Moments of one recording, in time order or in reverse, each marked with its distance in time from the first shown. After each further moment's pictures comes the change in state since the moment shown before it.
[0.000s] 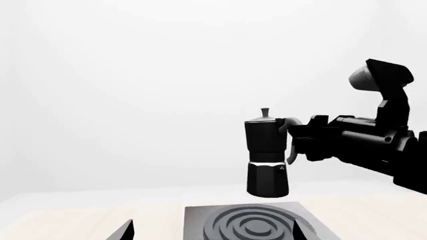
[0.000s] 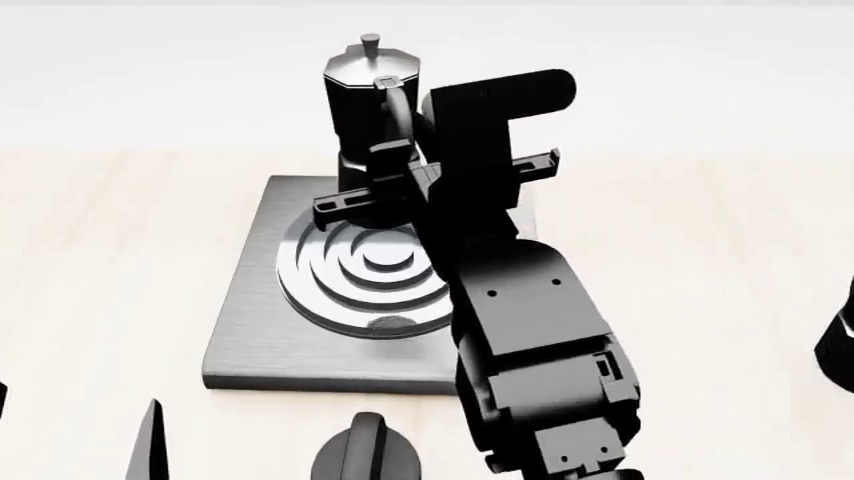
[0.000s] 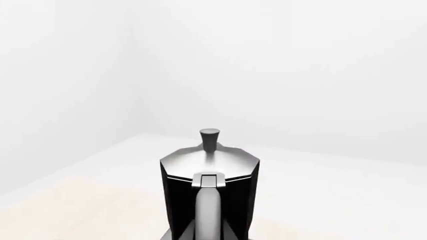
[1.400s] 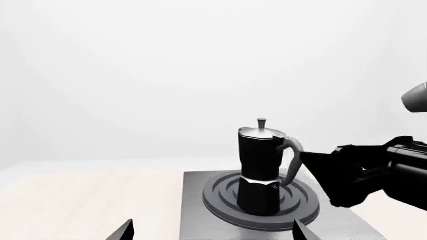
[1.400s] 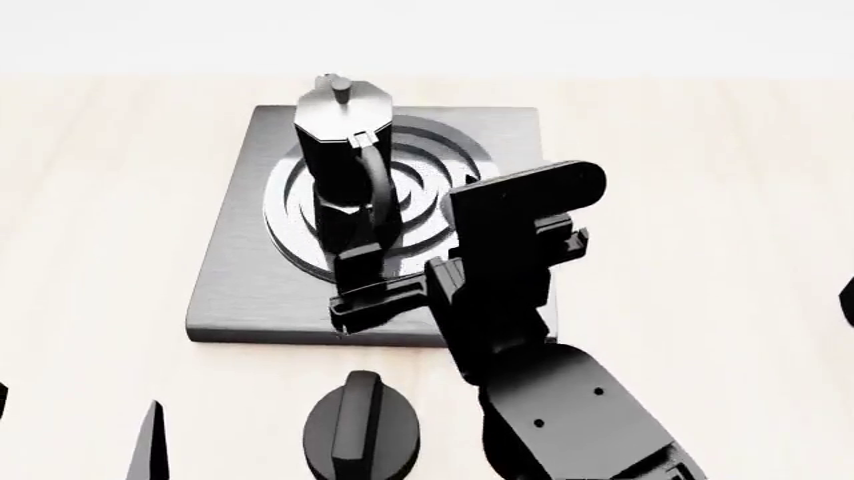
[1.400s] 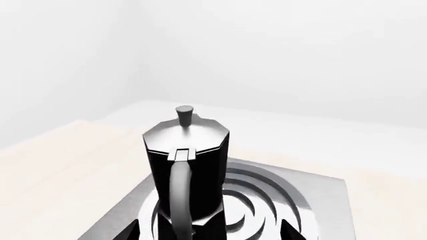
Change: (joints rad) left arm -0.001 -0.011 0.014 -0.015 0.000 0.027 -0.010; right arm -0.222 0.284 -0.249 -0.524 0.261 0.070 0.244
